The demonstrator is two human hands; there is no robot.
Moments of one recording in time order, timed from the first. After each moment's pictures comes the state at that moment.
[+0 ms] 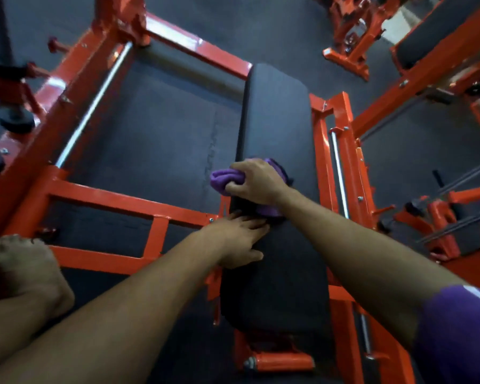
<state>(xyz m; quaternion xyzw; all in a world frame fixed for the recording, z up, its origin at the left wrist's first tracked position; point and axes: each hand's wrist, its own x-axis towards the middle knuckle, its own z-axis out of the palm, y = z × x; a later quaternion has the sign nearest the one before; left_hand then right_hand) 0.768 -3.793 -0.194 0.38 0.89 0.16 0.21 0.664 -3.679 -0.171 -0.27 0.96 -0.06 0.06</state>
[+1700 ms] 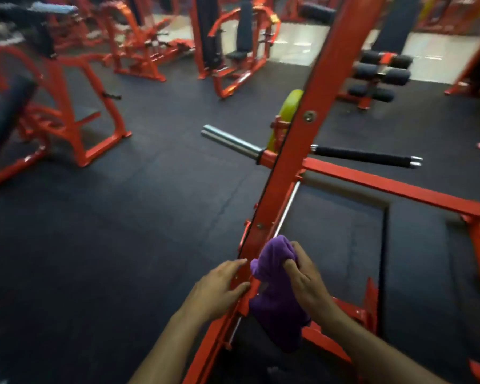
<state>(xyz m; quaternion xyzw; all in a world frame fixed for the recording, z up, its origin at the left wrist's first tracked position) 0.997 -4.205 0.150 -0.11 0.94 0.31 0.11 0.906 -4.000 0.180 -0.20 0.77 -0.59 0.13</state>
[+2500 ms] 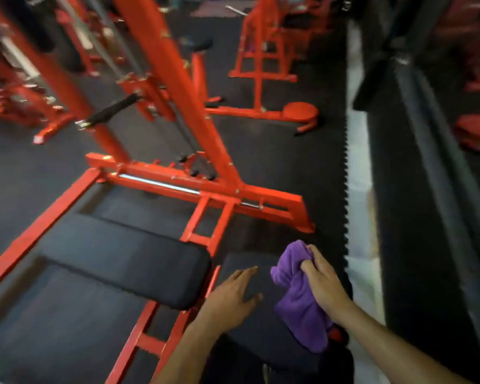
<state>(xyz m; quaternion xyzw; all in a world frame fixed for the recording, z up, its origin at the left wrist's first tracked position) 1.053 -3.758 0.122 0.64 0.68 0.12 0.33 1.270 -3.684 0.170 0.57 0.60 -0.49 -0.28</state>
